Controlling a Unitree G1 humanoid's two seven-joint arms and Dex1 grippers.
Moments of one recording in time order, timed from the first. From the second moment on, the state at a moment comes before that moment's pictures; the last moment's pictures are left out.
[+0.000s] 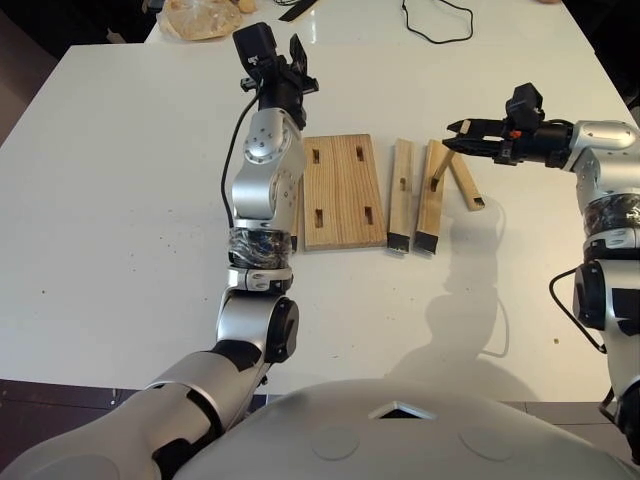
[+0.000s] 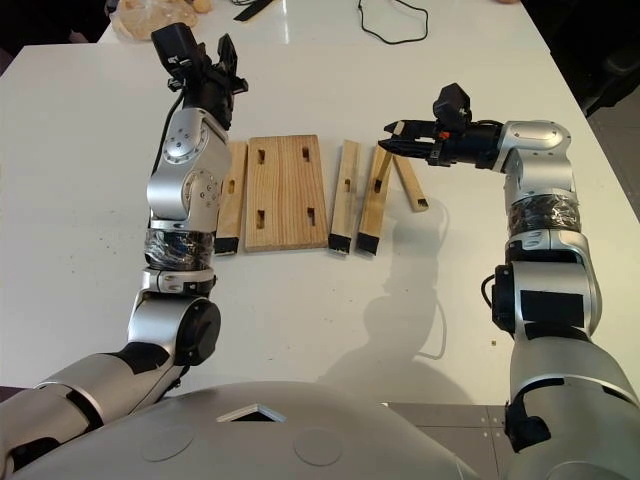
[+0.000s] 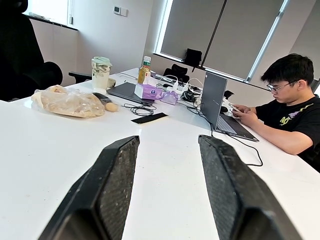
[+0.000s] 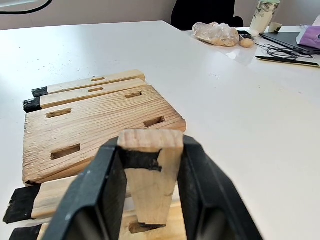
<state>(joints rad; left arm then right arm) -0.64 -0.11 0.12 0.15 -0.19 0.31 0.20 -0.76 -0.60 0.00 0.88 0.23 -0.03 1.42</state>
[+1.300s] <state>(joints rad) -0.64 -0.09 0.10 0.13 -0.15 0.31 0.16 -0.80 -0.64 0.03 0.95 0.17 -0.19 1.51</state>
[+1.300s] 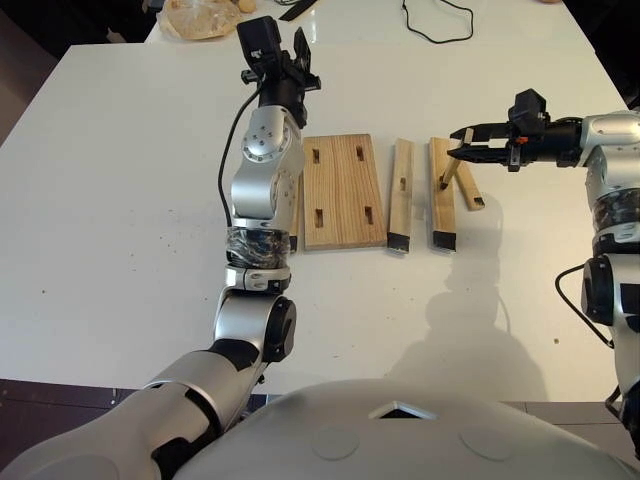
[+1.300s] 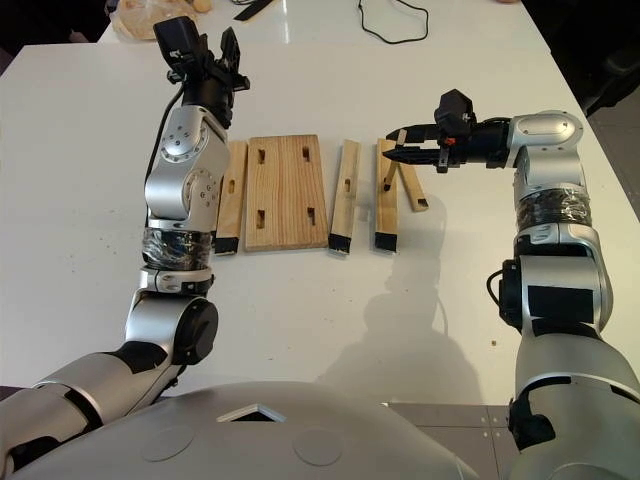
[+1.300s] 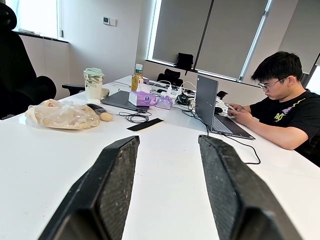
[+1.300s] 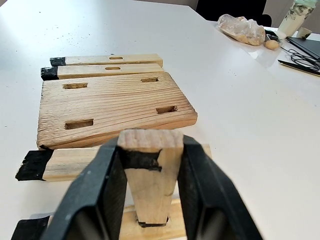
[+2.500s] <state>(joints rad) -0.64 -0.09 0.09 0.12 -0.14 0.30 0.16 -0.72 -0.62 0.02 0.96 0.23 -0.16 1.47</state>
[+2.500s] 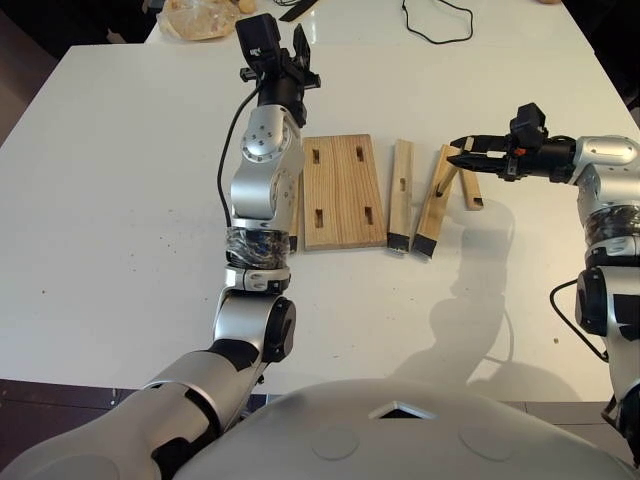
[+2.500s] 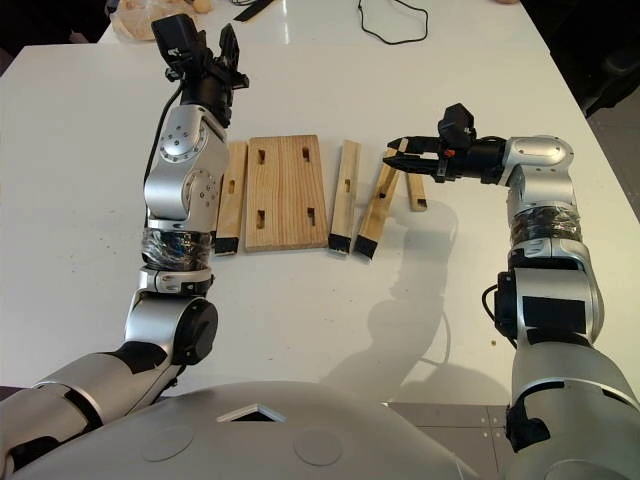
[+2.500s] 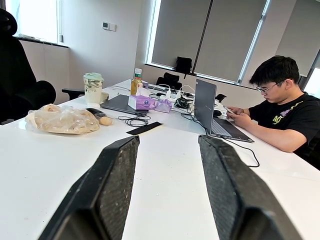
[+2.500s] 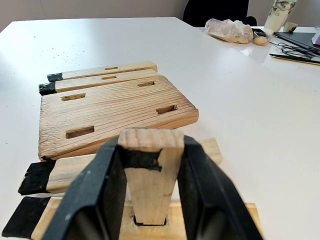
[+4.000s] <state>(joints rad) -0.62 -0.09 0.16 0.11 -0.17 0.35 0.19 -0.58 -0.46 -0.05 0.24 0.40 0.37 0.93</state>
